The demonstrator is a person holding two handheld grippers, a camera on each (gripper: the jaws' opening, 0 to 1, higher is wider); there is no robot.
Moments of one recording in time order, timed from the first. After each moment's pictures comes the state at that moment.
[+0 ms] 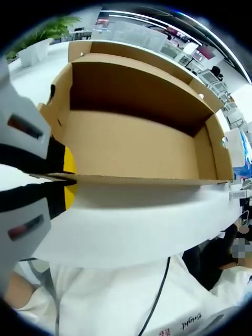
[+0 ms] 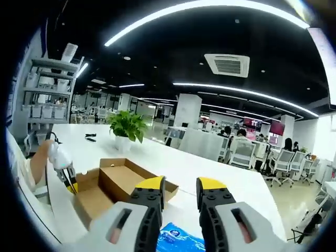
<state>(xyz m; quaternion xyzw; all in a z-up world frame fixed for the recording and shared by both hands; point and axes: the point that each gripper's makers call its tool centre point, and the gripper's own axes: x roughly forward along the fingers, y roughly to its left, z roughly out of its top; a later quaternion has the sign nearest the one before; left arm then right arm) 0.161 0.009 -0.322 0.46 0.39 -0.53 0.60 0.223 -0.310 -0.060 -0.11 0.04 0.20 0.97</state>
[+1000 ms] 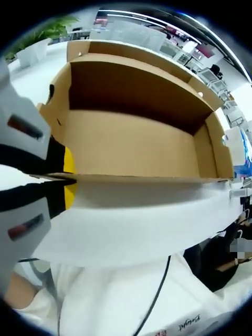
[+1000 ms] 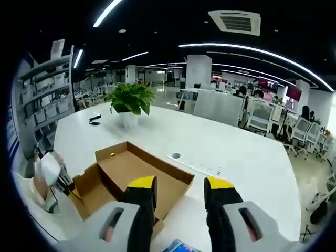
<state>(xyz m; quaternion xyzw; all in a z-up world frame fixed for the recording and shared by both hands) 0.158 0.008 -0.321 0.46 0.38 -0.53 0.60 0.321 -0.269 -0.112 -0.09 0.23 0.23 0.94</state>
